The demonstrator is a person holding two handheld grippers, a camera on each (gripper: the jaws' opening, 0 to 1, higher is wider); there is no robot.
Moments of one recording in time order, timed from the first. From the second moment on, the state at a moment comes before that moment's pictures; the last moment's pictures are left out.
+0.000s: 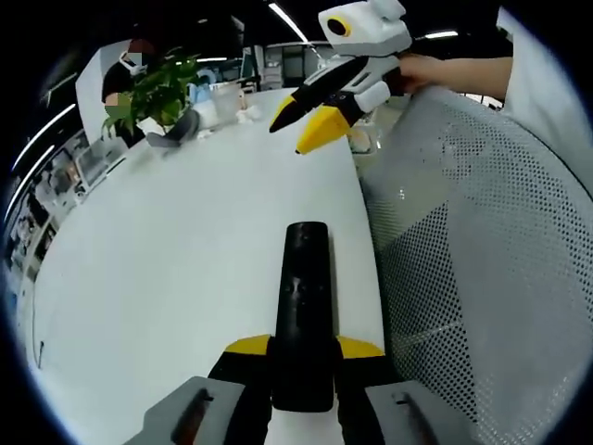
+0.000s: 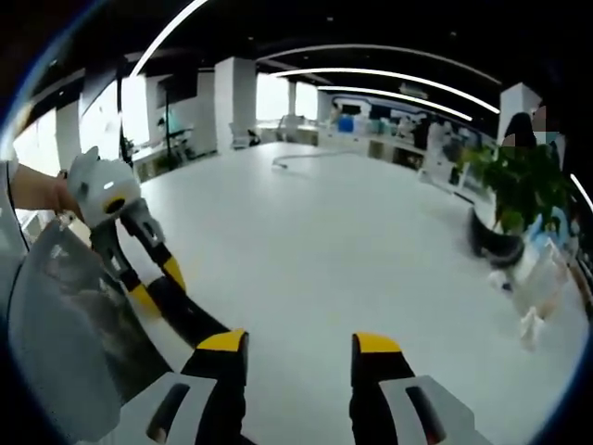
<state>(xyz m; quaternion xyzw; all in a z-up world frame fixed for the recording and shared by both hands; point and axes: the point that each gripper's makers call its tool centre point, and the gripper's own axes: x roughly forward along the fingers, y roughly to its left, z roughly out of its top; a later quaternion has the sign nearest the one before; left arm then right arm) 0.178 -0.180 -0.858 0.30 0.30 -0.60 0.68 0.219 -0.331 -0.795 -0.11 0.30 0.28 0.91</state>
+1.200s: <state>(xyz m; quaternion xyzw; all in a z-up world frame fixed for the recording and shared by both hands) 0.166 -0.166 -0.860 0.32 0.34 -0.61 0.64 0.206 -0.313 -0.807 -0.13 0.33 0.33 0.87</state>
